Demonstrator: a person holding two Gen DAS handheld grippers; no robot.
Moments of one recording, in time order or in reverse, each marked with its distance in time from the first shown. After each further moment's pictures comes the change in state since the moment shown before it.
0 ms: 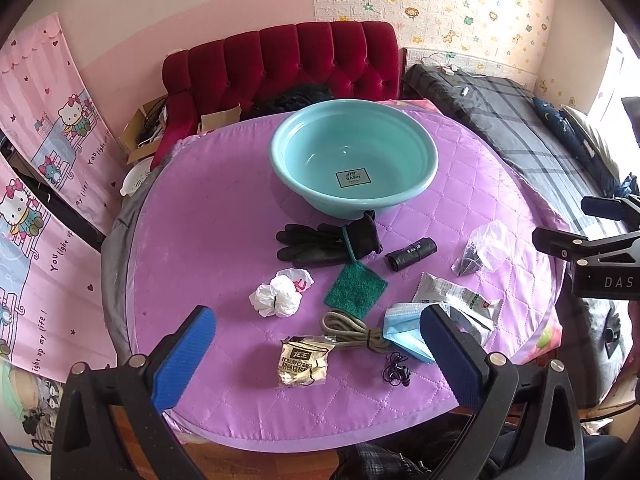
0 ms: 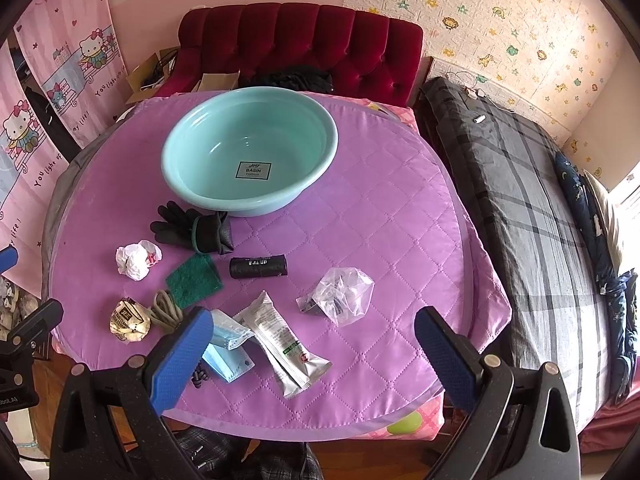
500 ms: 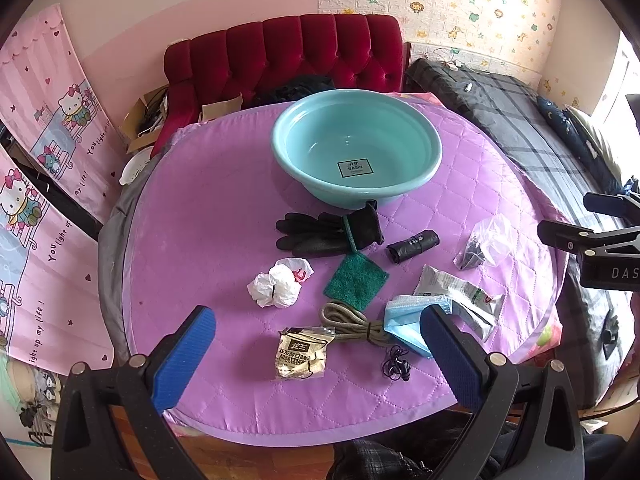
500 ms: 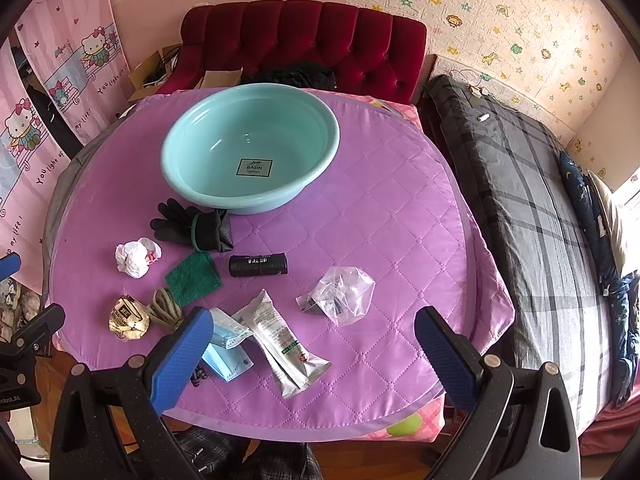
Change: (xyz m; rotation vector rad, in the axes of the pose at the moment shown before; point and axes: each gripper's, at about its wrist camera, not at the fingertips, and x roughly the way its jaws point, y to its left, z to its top) left arm 0.007 0.002 -0.006 -0.019 0.032 0.000; right arm 0.005 -0.004 0.001 -0.005 0.010 0.014
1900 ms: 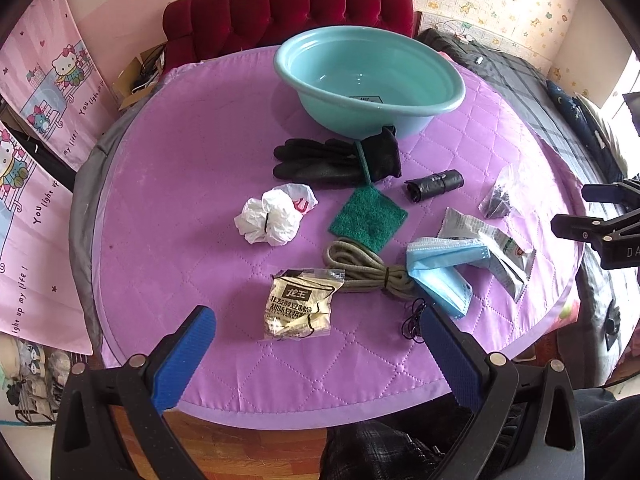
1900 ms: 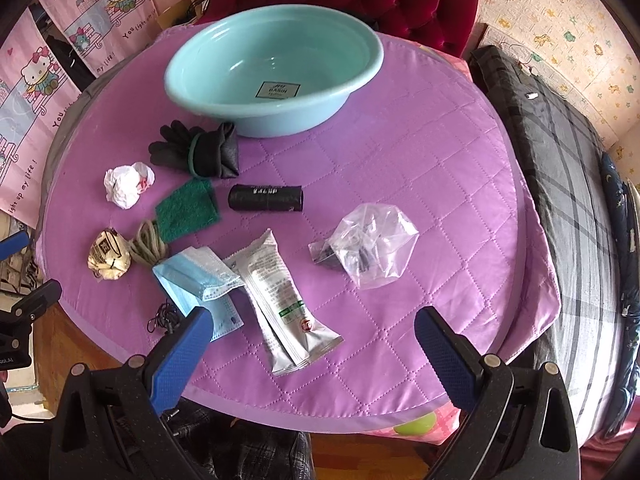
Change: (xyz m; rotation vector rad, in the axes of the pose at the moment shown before) left arm 0.058 0.011 -0.051 -0.042 0.105 -0.027; right arm 0.083 -0.001 -0.033 -0.122 0.174 0.106
